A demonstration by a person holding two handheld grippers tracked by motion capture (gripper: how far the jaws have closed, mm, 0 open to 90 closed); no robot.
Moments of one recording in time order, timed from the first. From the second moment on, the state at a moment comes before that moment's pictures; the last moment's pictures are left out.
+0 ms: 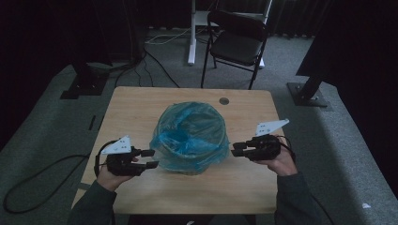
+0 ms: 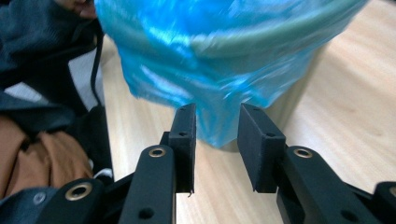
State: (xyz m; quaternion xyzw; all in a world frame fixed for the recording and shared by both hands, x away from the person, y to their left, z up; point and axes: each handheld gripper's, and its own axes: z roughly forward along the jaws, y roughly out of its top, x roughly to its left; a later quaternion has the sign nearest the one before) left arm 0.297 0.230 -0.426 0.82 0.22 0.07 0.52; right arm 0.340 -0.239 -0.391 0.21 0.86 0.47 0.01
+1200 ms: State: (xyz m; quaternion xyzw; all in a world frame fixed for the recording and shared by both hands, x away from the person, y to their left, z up) left arm 0.367 0.172 -0.366 0.80 0.25 0.16 0.52; right arm 0.392 -0.212 -0.367 0.31 0.78 0.54 0.09
